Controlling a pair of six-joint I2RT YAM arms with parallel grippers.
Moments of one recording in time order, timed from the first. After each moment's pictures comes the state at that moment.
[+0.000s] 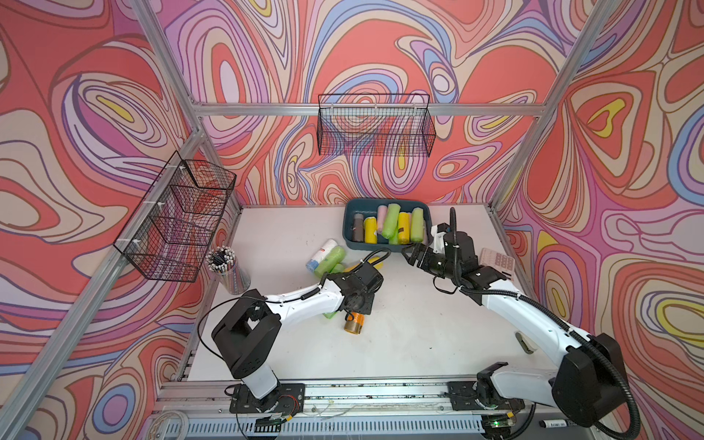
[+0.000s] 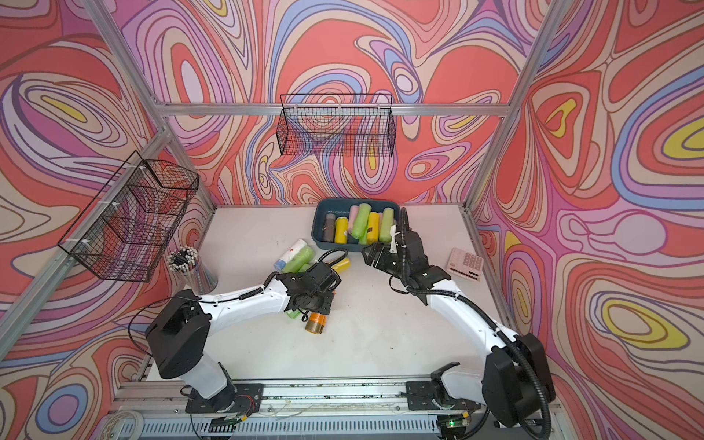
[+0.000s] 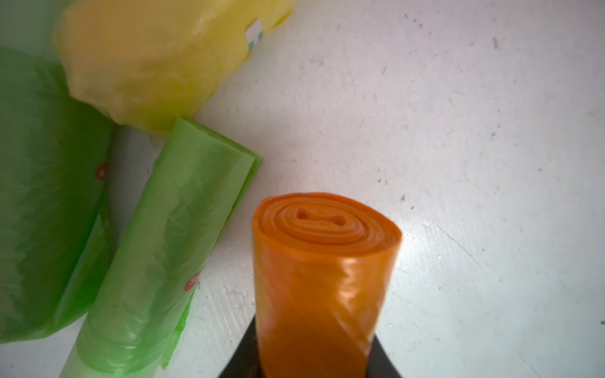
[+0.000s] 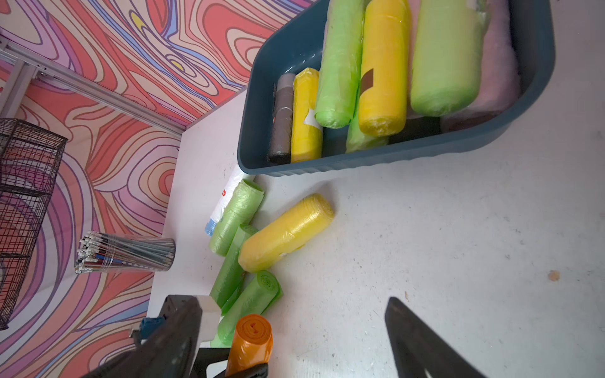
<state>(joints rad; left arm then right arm) -0.85 1.66 1.09 -0.60 -0.12 -0.57 0.38 1.26 0.89 -0.20 -0.20 0.68</state>
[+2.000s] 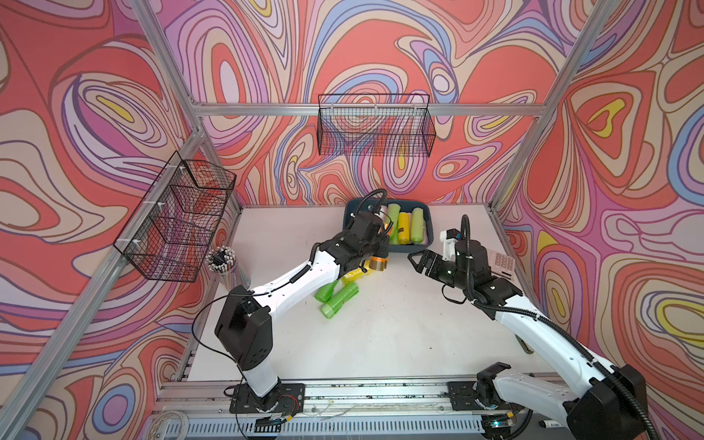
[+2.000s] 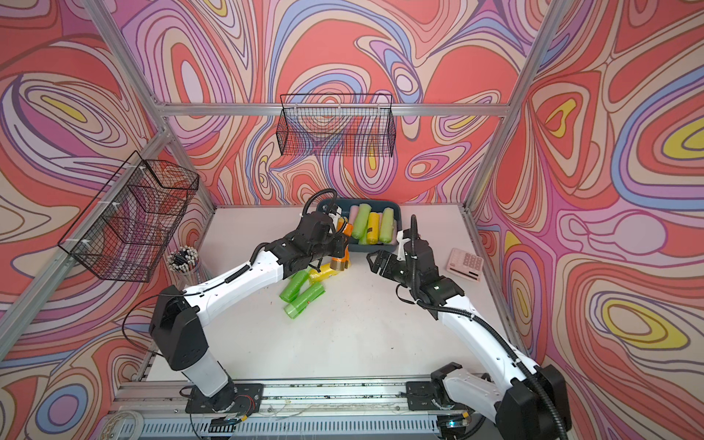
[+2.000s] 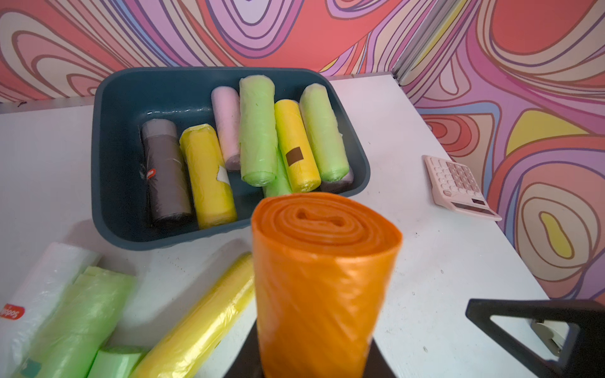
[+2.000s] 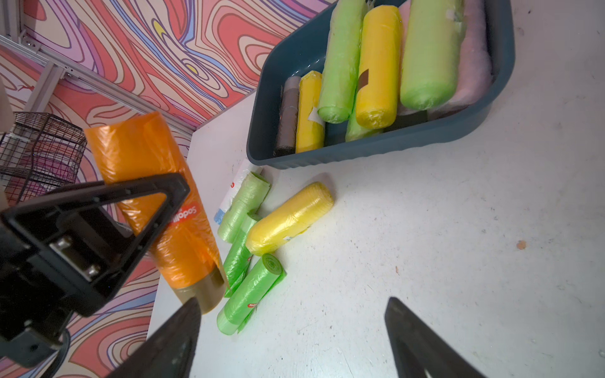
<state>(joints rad) -0.73 1.72 1.48 -0.33 -0.10 -0.42 0.38 1.11 0.83 -0.25 -0.20 0.68</state>
